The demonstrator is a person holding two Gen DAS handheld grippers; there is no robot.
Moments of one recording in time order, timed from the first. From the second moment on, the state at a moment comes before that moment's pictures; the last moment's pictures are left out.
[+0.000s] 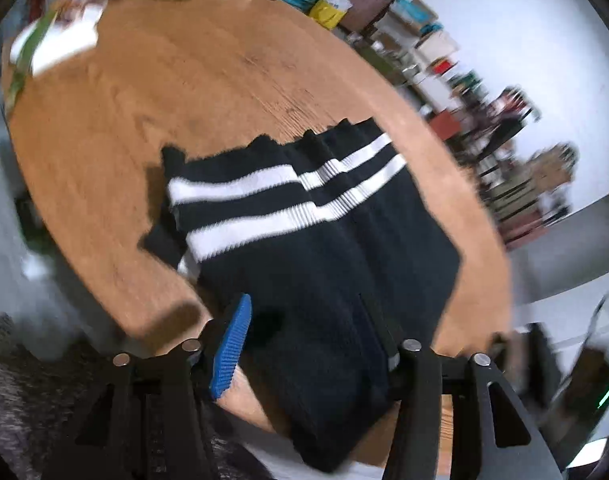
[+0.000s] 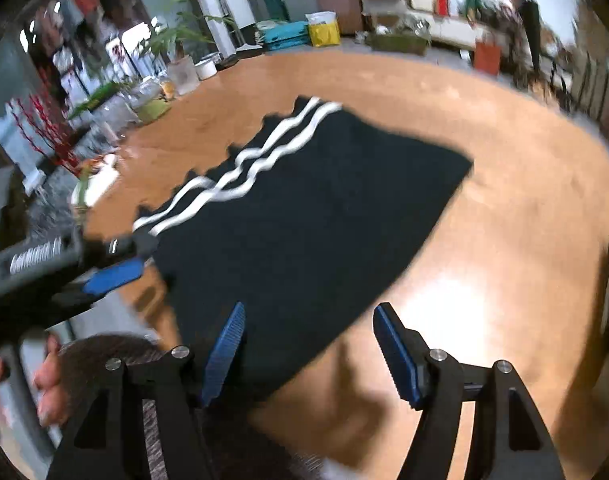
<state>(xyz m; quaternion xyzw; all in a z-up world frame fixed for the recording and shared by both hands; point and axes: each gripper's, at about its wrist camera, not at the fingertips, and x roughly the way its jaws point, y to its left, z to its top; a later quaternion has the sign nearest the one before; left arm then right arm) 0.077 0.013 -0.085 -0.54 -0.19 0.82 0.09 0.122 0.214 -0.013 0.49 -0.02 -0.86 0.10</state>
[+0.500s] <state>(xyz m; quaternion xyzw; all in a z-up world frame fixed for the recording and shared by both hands) 0.055 -0.021 -0.085 -0.62 -0.12 0.77 0.08 -0.070 0.154 -0.049 0.57 0.03 -0.82 0.10</state>
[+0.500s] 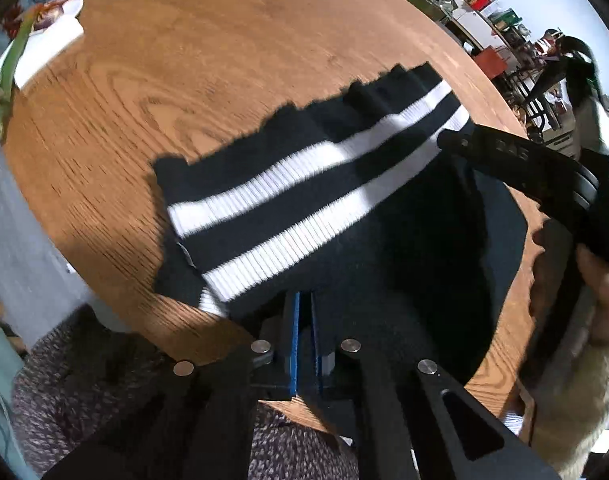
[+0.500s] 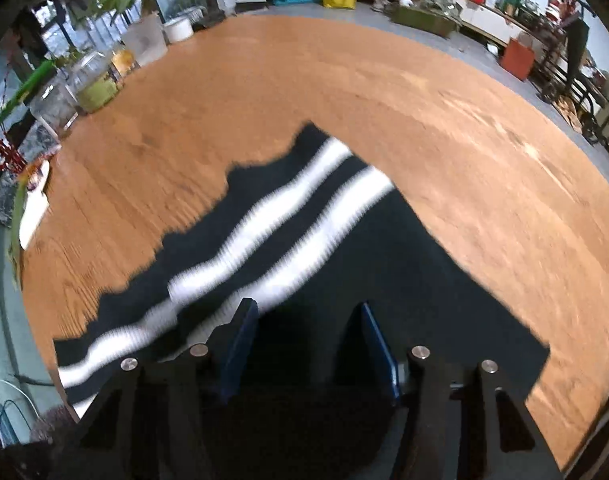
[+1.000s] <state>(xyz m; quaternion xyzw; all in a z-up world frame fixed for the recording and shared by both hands) 0.032 -0.050 -0.094 -0.65 -0.06 0.75 0.08 -0.131 0.133 -0.060 0.58 0.08 -0.80 0.12</state>
